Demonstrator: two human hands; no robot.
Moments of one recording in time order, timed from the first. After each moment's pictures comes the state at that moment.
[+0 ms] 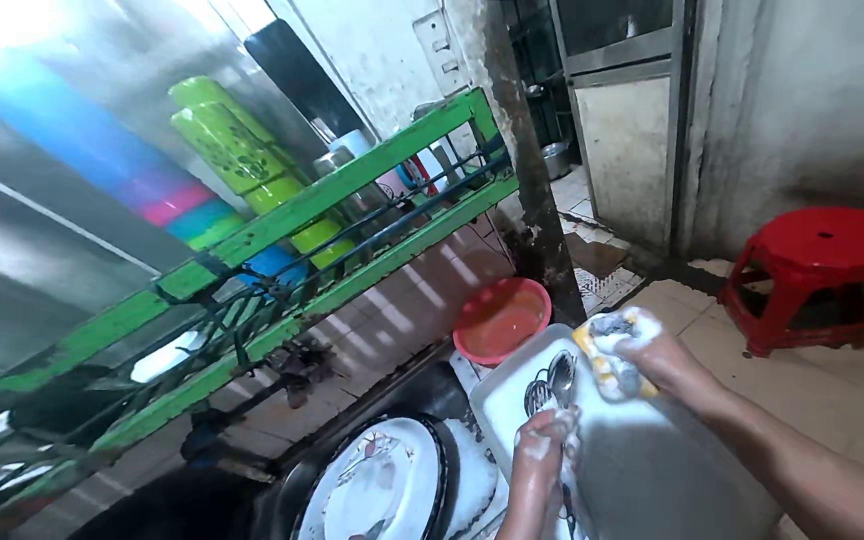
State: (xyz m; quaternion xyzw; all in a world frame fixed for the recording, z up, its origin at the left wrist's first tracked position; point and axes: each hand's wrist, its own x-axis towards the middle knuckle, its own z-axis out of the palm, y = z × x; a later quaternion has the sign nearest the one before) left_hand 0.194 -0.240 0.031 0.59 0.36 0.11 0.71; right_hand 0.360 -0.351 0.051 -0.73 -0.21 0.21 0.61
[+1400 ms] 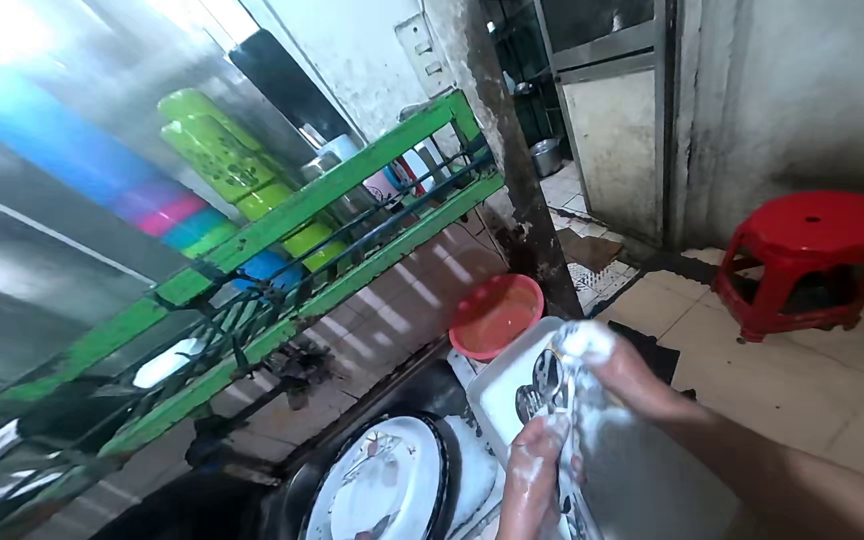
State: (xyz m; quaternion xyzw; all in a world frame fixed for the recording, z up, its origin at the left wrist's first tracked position) left_hand 0.166 -0.264 0.044 0.55 0.33 0.14 0.76; right_hand 0.328 -0.342 0.041 -0.74 -0.28 0.17 0.59
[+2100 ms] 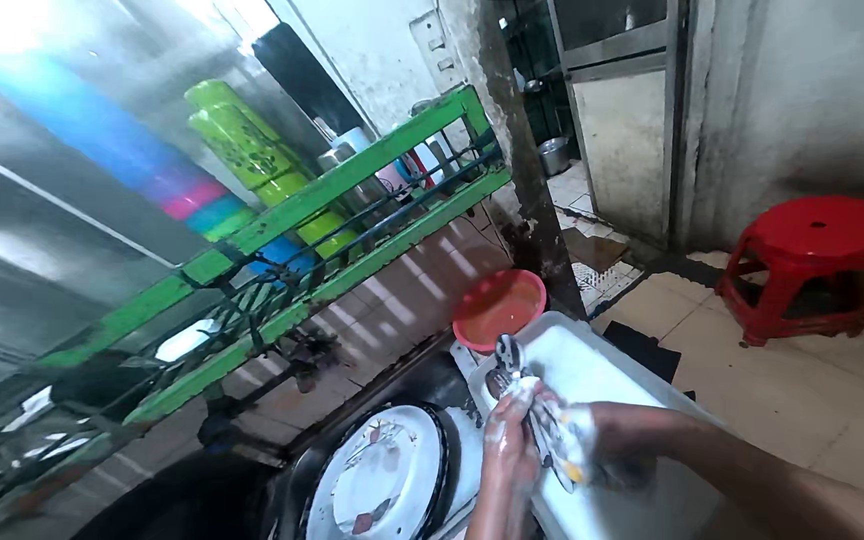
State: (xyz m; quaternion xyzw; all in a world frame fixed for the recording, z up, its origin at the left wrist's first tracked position) left_hand 0.178 -0.235 0.036 0.45 0.31 0.26 0.80; right_hand 0.298 -0.357 0.042 -0.66 -0.50 0.49 0.28
